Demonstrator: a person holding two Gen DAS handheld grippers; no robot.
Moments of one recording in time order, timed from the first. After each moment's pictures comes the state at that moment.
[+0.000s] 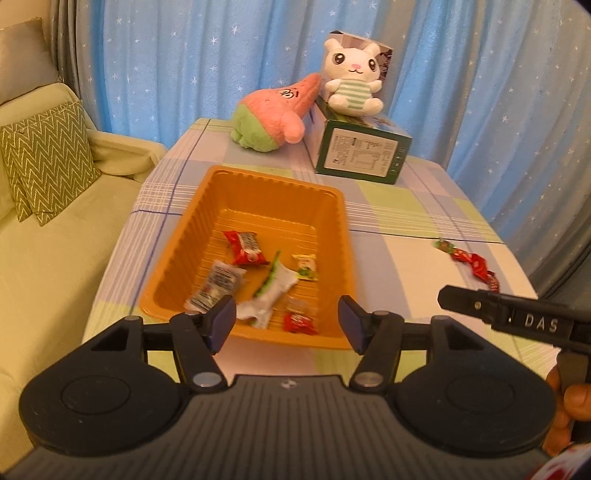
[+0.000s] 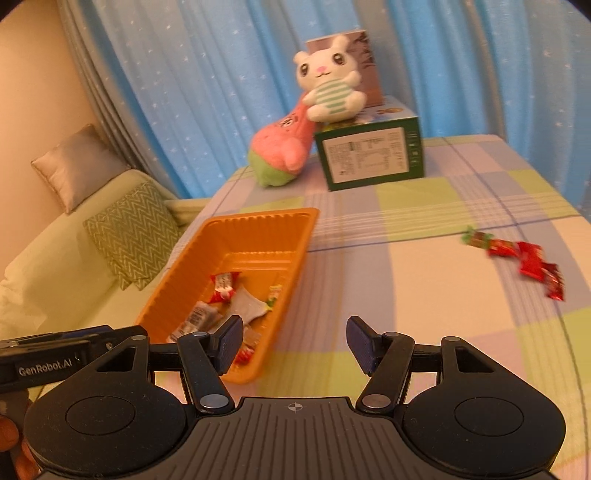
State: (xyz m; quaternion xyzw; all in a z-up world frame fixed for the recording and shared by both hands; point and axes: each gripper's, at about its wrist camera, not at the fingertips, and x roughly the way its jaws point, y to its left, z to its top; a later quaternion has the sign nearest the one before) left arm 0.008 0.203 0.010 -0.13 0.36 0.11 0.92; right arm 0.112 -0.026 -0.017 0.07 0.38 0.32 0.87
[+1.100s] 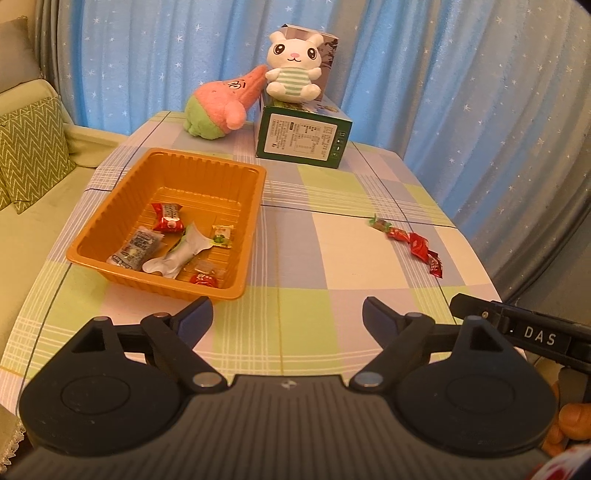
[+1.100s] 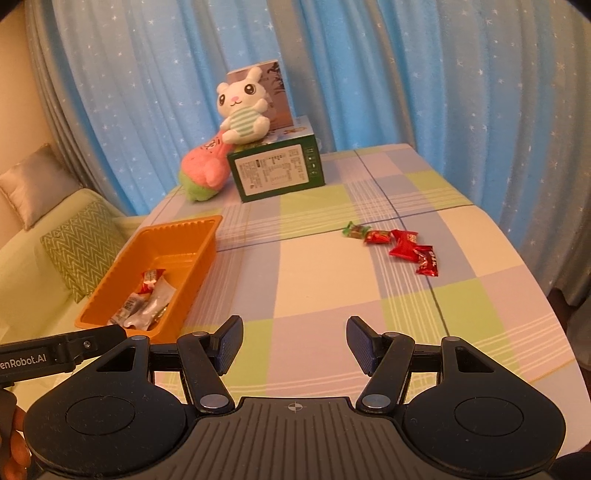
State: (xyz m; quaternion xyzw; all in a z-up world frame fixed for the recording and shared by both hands) left arm -0.004 0.100 0.011 -0.14 0.36 0.08 0.92; right arm 0.080 -0.142 -0.009 0.07 0.36 0.24 0.90
